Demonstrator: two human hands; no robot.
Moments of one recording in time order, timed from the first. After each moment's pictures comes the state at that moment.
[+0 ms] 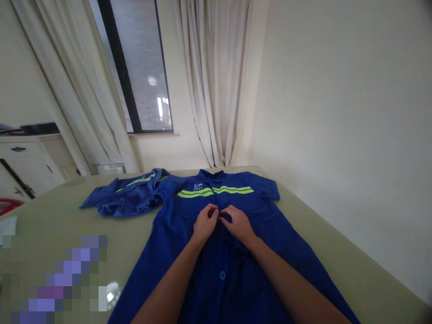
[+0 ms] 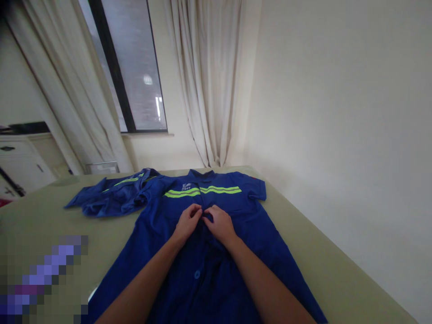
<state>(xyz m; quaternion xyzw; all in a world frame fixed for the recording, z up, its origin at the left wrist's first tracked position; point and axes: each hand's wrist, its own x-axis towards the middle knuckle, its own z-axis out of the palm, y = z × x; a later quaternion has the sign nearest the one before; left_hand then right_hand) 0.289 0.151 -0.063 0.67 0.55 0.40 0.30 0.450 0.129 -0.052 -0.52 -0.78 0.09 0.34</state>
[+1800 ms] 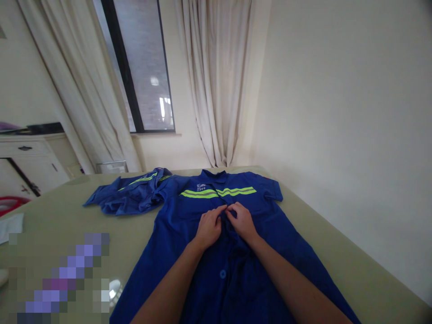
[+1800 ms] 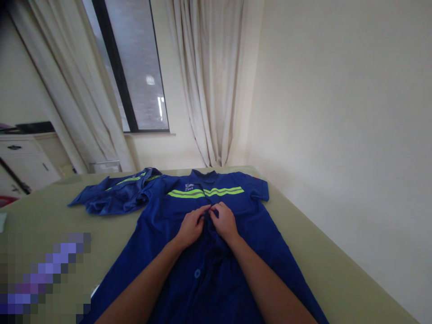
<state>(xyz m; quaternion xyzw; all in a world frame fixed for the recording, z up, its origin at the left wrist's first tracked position) 0.290 0.134 -0.061 0.80 0.49 0.30 0.18 0.458 0.138 -0.057 -0.54 -0.73 0.11 0.41</state>
